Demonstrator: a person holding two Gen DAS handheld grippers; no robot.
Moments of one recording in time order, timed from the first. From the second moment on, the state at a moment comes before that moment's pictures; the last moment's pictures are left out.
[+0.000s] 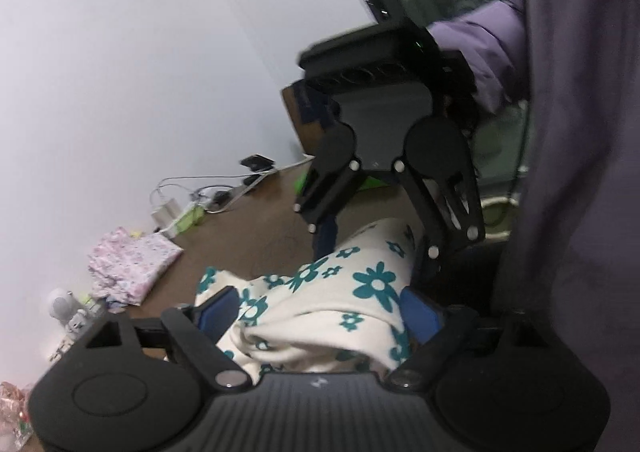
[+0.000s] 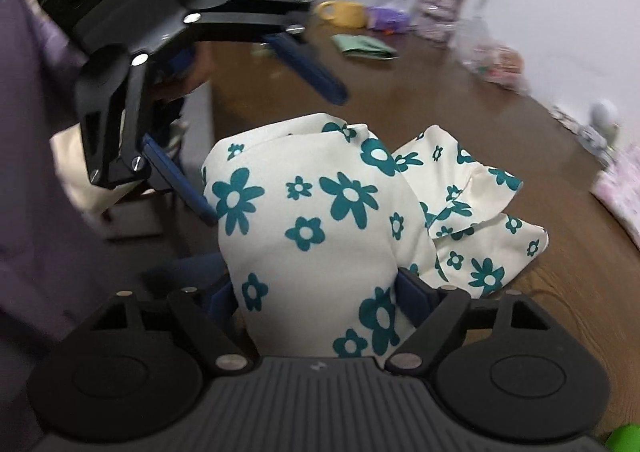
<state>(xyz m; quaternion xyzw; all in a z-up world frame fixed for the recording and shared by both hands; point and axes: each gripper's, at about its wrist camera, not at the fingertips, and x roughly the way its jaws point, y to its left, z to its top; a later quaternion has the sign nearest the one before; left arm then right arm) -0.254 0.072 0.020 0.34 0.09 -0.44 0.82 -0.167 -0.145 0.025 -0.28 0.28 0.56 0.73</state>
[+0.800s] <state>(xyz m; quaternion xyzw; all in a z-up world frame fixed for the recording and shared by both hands) -0.189 0.091 -0.001 0.09 0.24 -0.55 0.79 -0.180 -0.208 0.030 -0.16 0.24 0.61 0.74</state>
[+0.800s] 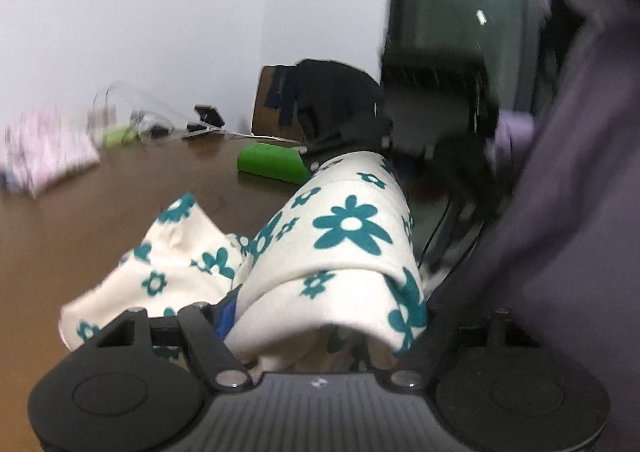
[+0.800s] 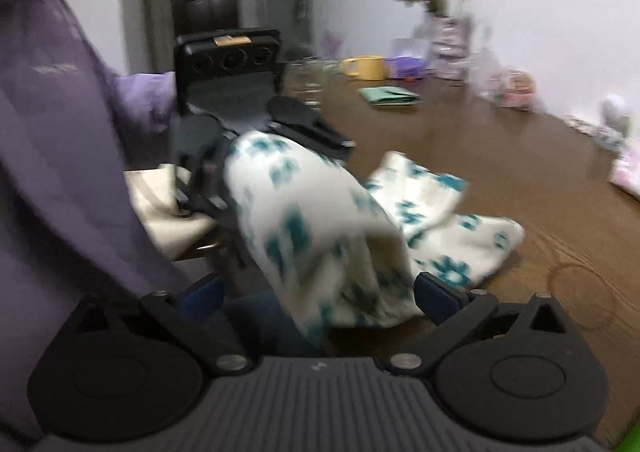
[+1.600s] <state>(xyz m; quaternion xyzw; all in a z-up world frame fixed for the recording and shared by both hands) -0.132 0.167 0.036 -0.17 0.24 -0.42 0.86 -0.072 -0.232 -0.025 0.36 0.41 0.51 0.67</state>
